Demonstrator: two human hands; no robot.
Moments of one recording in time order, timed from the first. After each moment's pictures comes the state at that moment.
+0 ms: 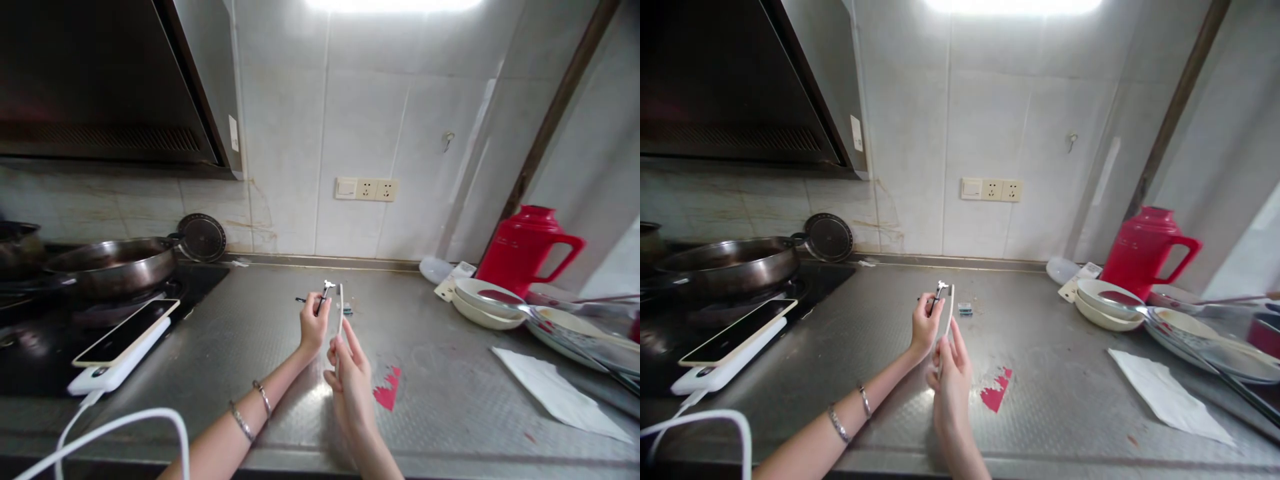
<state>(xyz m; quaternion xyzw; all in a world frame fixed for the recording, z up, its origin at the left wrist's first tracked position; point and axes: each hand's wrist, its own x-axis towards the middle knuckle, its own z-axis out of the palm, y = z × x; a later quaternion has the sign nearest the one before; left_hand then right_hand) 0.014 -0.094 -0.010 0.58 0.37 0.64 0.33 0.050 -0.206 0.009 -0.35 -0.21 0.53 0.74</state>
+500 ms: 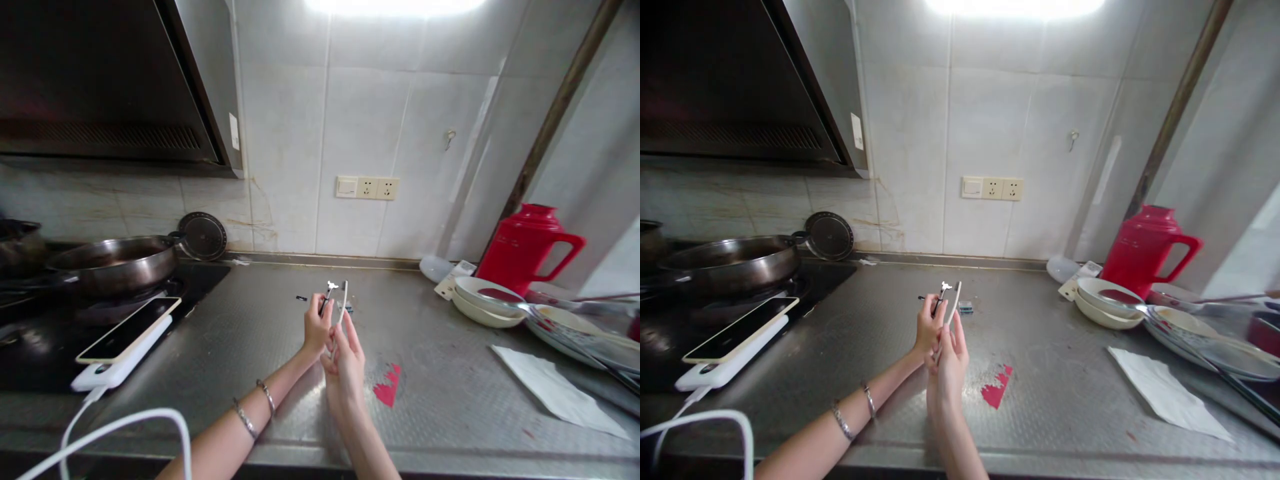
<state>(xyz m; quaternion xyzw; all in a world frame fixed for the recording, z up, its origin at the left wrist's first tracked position) 0.015 -0.096 -0.016 0.61 0.39 0.61 0.32 0.035 -0.195 0.008 -0.32 -0.17 0.53 0.77</state>
